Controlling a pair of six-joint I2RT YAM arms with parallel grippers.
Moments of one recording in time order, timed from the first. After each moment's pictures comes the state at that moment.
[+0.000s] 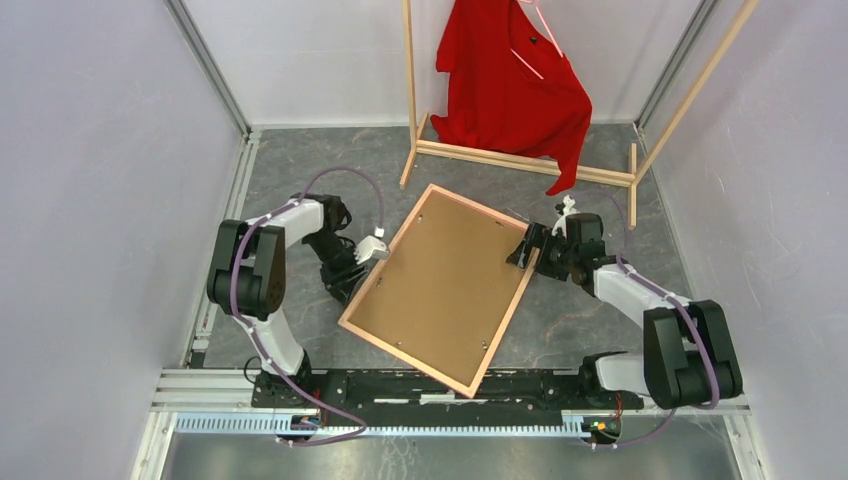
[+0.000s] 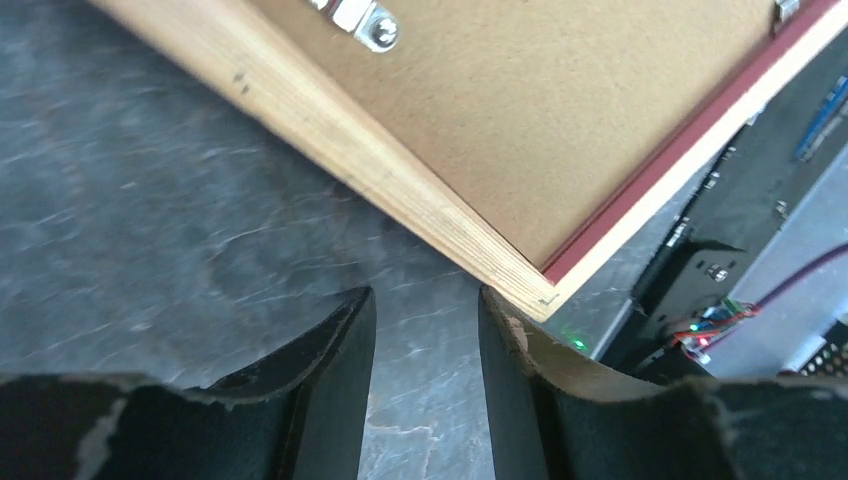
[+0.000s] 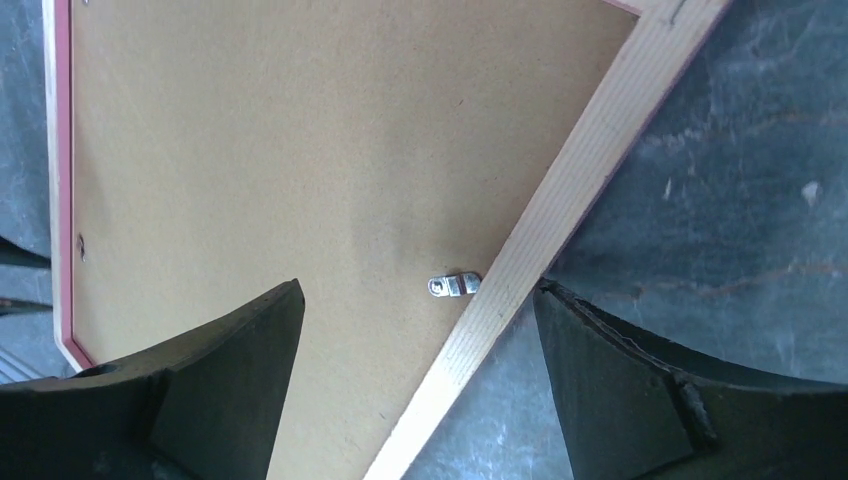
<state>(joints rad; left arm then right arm) -0.17 1.80 1.09 -1.10 0.42 1.04 0.16 1.28 0.51 -0.04 -0.32 0.48</state>
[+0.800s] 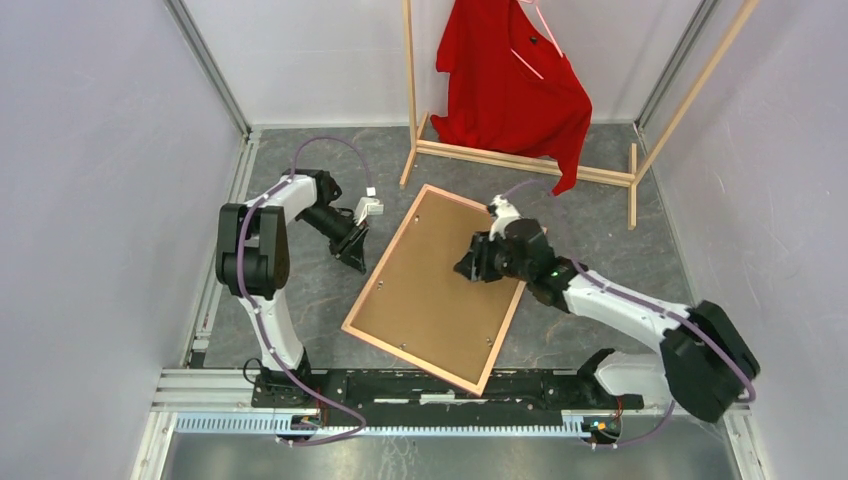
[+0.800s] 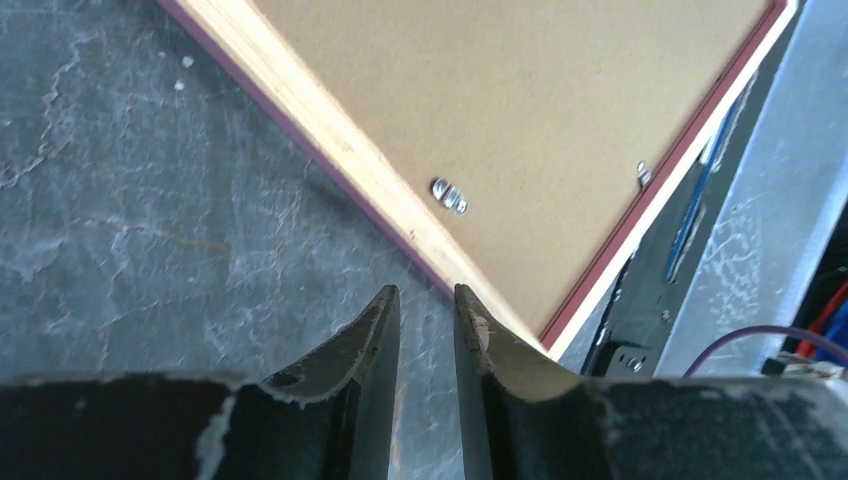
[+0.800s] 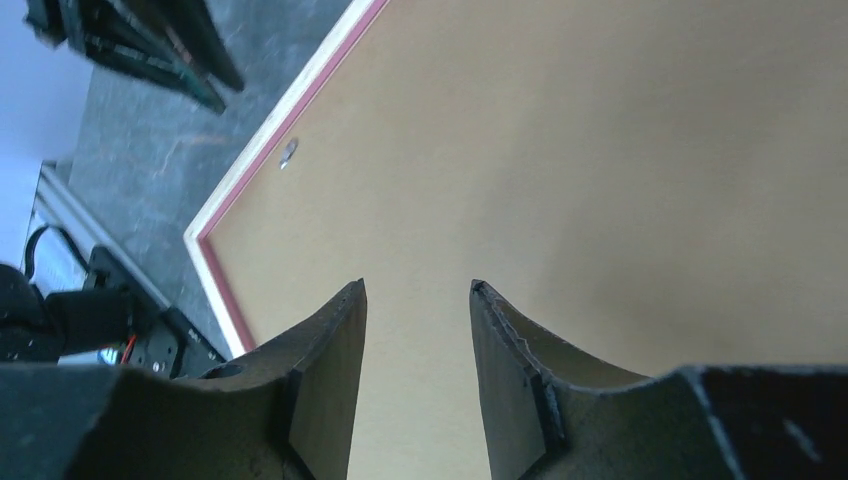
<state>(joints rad) -0.09 1.94 1.34 -1.20 0.74 1.01 0.62 1.20 0.62 0.05 -0.17 0.53</state>
